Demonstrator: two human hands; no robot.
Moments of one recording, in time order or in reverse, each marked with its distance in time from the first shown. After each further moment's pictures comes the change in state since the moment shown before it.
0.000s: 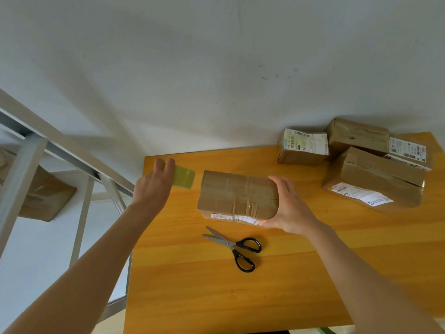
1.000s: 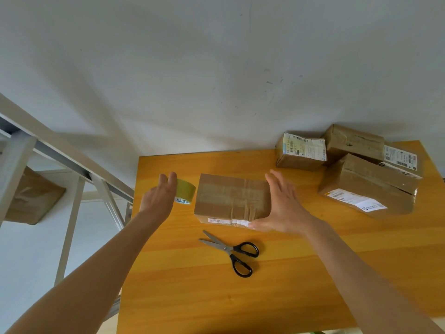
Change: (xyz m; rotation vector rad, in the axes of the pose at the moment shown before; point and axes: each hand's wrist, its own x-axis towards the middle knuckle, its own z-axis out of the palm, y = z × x) left_hand 0.007 -0.003 0.052 -0.057 -0.173 -0.056; right_hand 0.012 -0.033 -0.012 -0.222 -0.072 -0.016
